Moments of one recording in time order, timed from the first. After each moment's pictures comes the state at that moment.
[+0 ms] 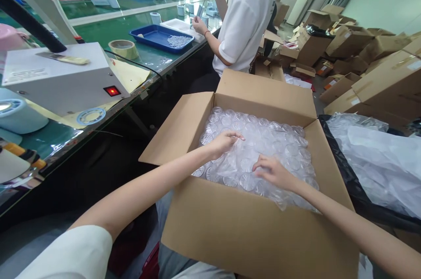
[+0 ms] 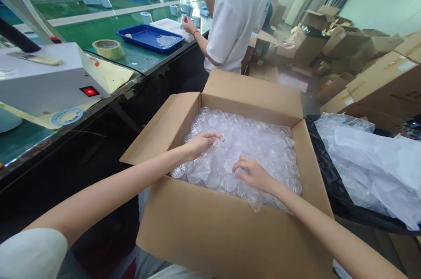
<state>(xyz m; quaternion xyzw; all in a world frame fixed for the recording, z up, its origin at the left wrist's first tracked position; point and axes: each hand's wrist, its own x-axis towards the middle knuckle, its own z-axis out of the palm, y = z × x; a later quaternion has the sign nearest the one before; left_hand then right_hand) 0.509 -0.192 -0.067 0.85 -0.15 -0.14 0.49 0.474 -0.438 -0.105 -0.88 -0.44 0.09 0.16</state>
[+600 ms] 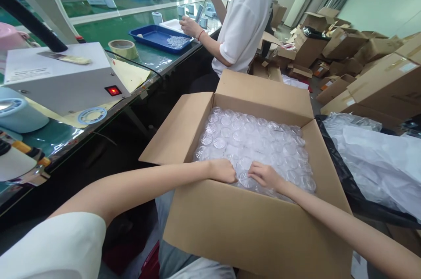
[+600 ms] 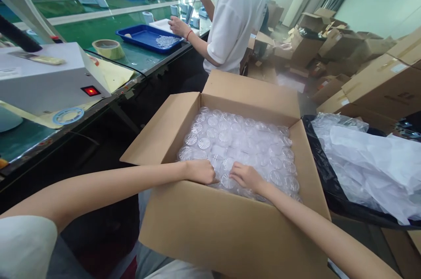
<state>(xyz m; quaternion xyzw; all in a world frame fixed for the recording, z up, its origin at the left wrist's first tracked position) 0.471 -0.187 -0.121 0.82 -0.50 -0.23 0.12 0.471 -0.434 -0.153 -0.85 -0.42 0.04 0.32</state>
